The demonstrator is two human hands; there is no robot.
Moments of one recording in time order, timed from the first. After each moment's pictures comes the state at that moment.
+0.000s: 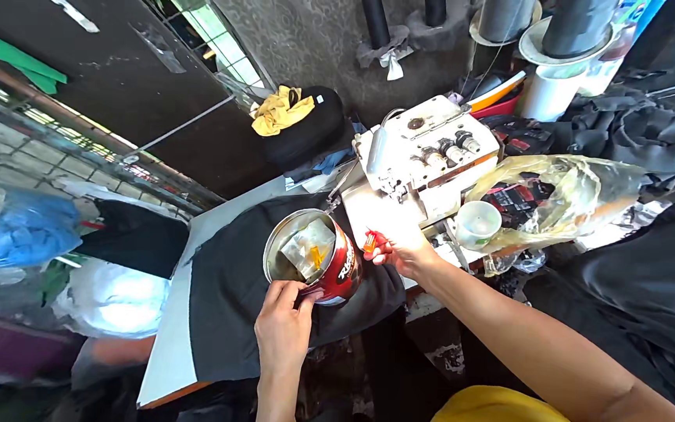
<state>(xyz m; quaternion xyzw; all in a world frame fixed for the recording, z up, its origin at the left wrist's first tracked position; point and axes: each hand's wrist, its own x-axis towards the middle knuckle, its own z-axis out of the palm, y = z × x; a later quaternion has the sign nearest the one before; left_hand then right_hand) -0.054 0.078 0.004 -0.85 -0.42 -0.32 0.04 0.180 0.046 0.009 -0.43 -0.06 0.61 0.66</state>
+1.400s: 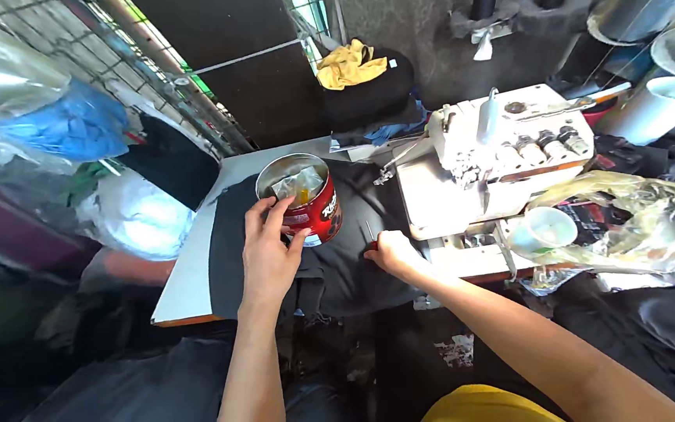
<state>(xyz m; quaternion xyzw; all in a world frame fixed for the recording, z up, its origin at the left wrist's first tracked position) -0.122 0.147 0.029 -0.81 -0.48 -0.33 -0.03 0.094 0.102 -0.027 -0.71 -0.58 0.37 0.12</state>
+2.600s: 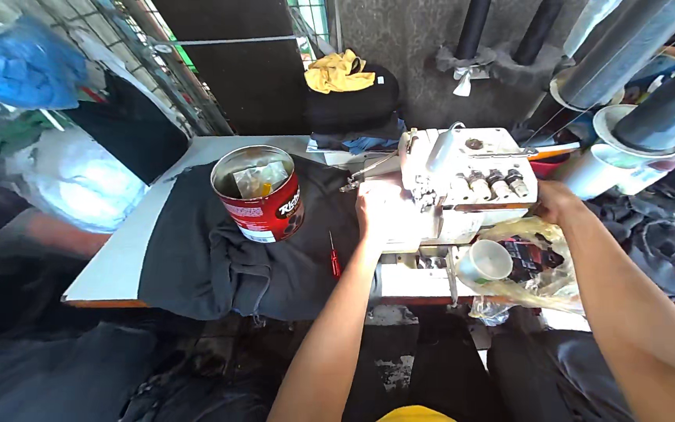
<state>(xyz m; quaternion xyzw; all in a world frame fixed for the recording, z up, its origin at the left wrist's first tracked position) 0.132 0.132 -0.016 -0.65 -0.49 -0.45 -0.36 0.471 0.060 -0.022 -0.76 -0.23 0.34 0.51</state>
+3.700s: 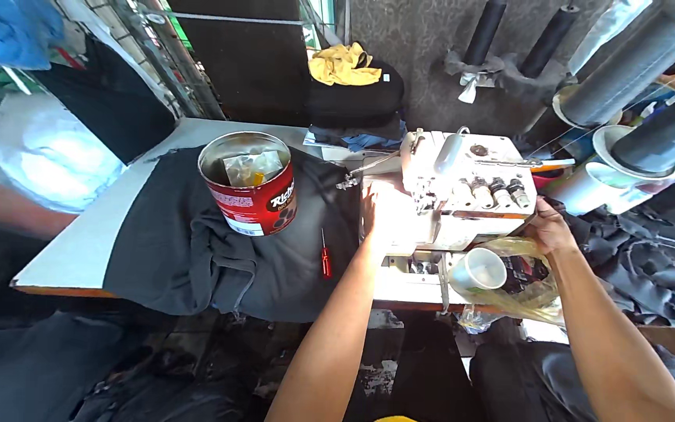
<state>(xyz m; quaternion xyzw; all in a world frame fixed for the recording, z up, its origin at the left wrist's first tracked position) 0.144 0.126 -0.016 -0.62 -0.53 -0.36 -0.45 0.494 0.032 -0.083 -0.52 -0.40 0.33 0.68</state>
